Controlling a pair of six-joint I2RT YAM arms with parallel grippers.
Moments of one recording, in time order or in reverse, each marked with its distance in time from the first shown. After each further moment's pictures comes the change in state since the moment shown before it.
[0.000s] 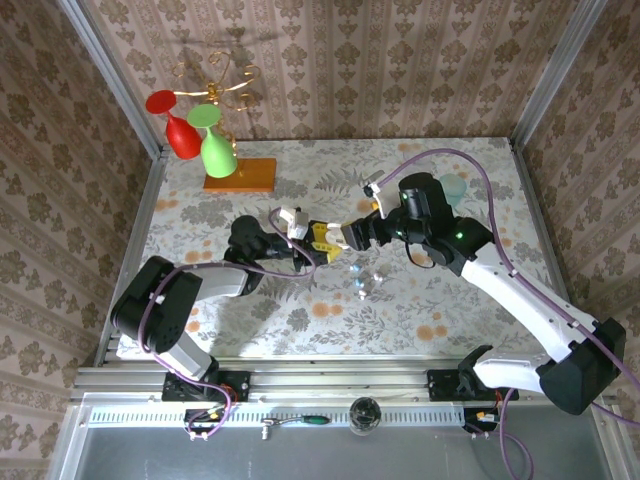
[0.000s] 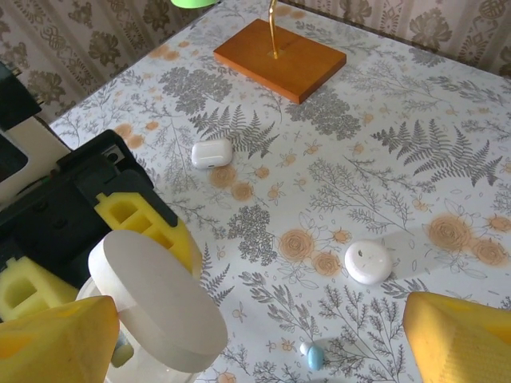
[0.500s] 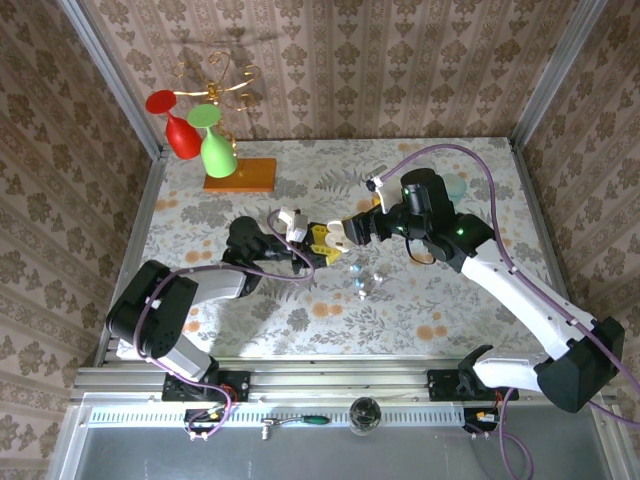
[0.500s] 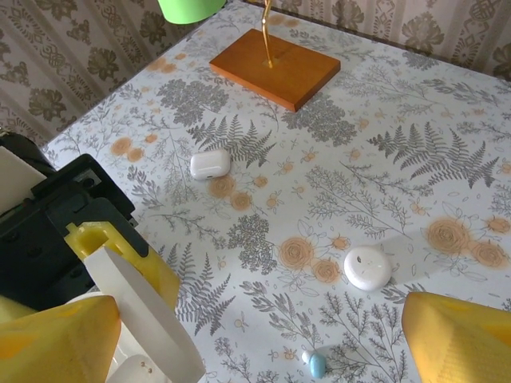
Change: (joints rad) left arm -0.005 -0.035 -0.008 -0.018 0.021 0.008; right arm -0.020 0.017 0.022 0.004 -0.016 0.024
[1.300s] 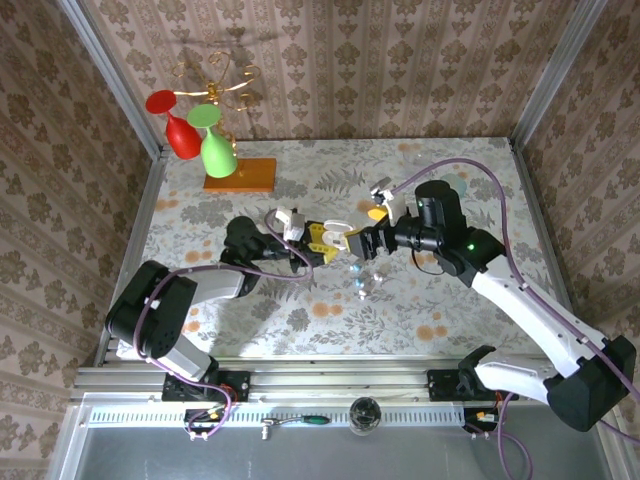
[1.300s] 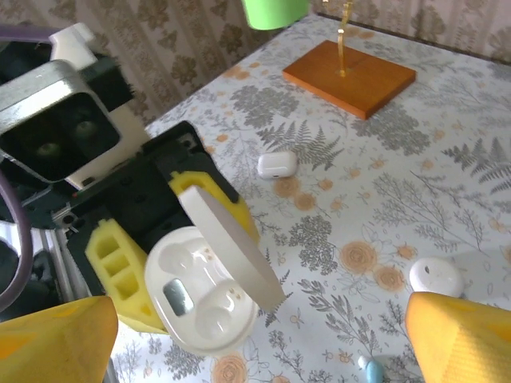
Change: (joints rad) left arm 0.031 -0.002 -0.014 0.011 -0.014 0.004; right arm -0.038 -0.118 -0.145 0.098 -0.192 0.026
